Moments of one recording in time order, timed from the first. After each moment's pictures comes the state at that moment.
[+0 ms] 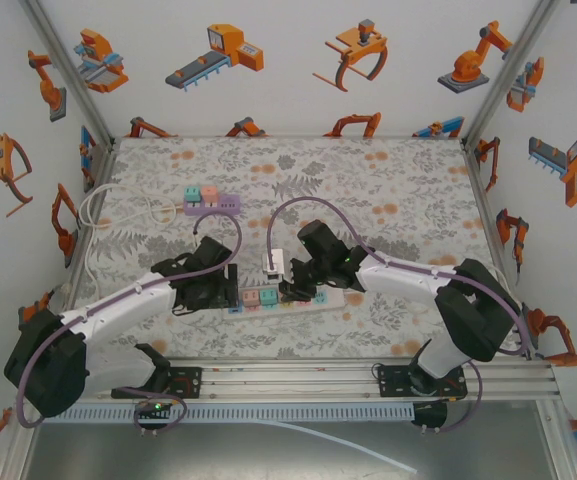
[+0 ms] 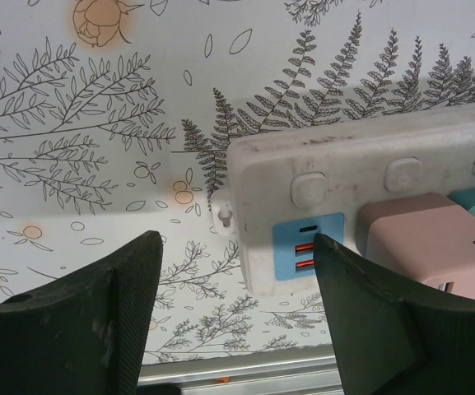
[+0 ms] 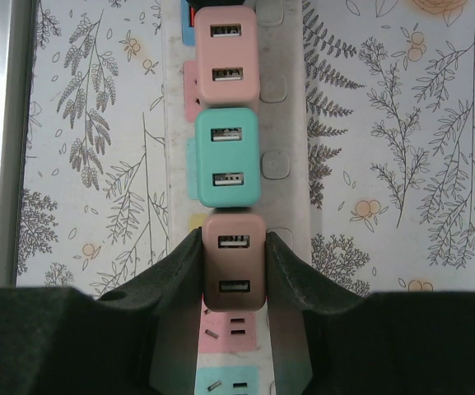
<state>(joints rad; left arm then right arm) -0.71 1.21 0.64 -0.60 -0.16 -0.64 0.85 1.55 0.87 -0.16 -0.60 -0.62</state>
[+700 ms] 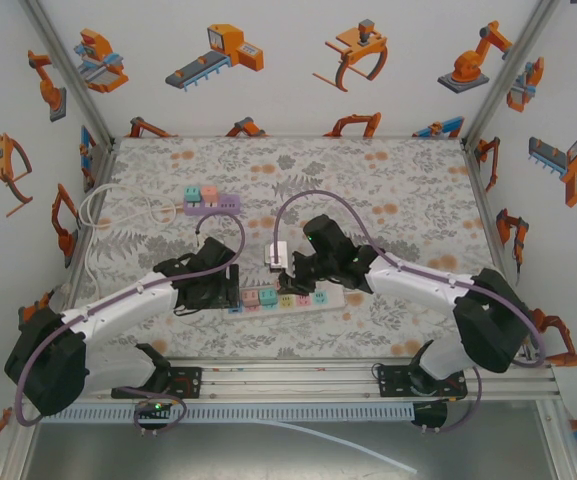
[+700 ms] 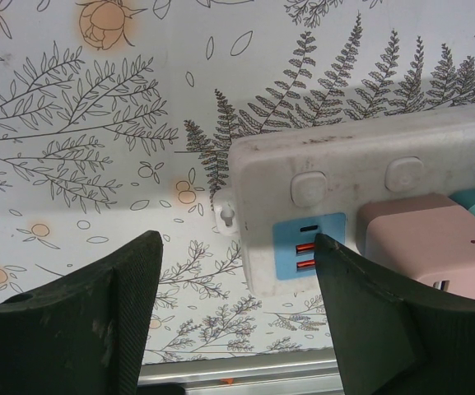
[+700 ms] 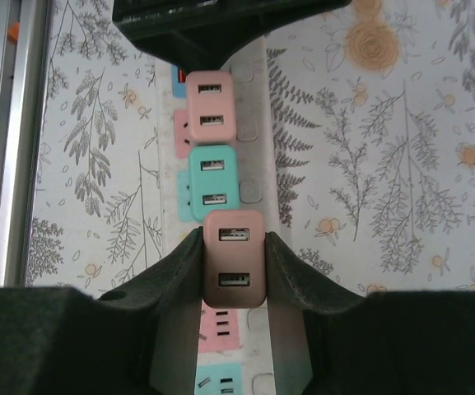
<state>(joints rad) -0.73 1.21 0.65 -0.61 -0.20 -0.64 0.85 1.45 0.87 -0.11 -0.60 -0.57</state>
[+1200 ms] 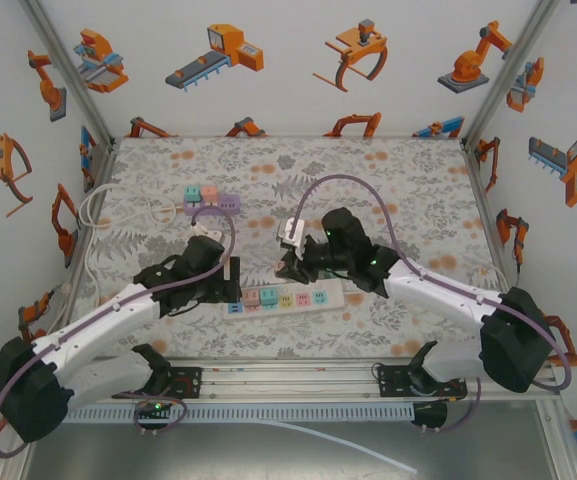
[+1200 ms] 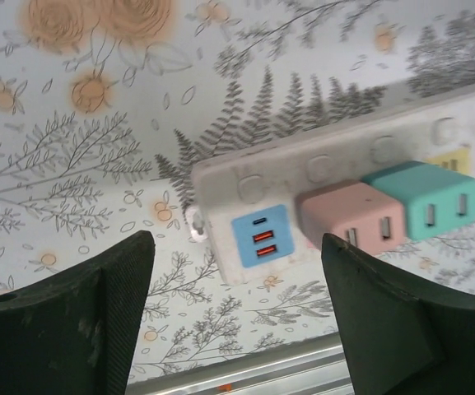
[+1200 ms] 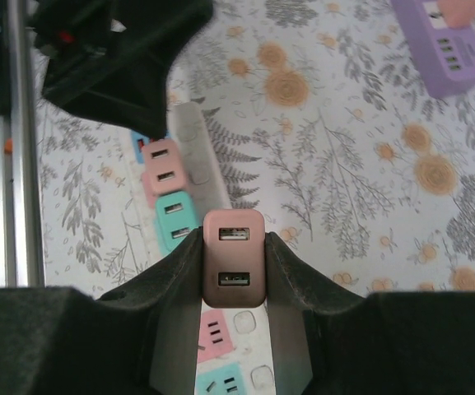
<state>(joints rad) -0.74 1.01 0.66 -0.57 -0.16 -0.54 0.80 1.32 0.83 0.02 -0.50 -0.28</state>
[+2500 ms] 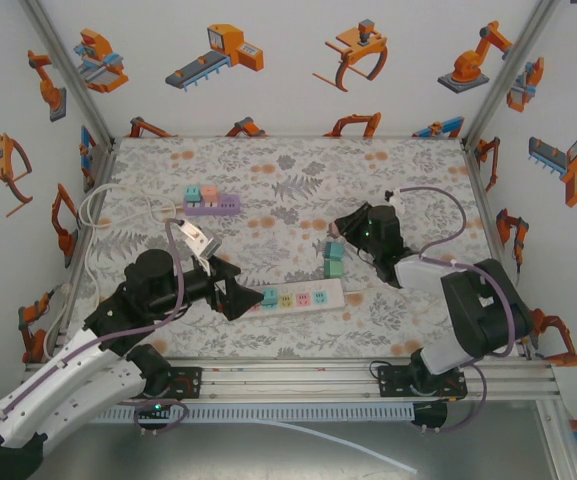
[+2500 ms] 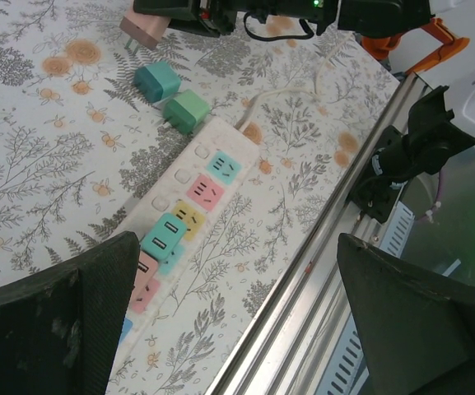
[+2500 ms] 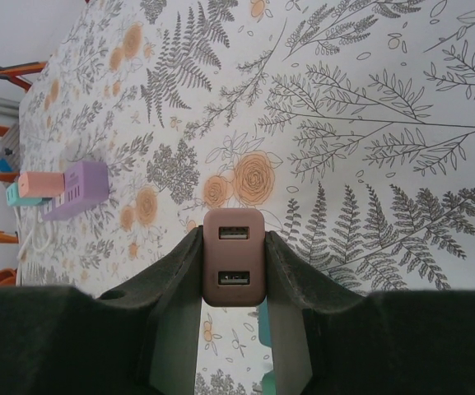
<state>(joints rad) -0.79 0.60 0.61 -0.26 0.30 -0.29 0.40 1.54 0.59 0.52 0.05 0.90</state>
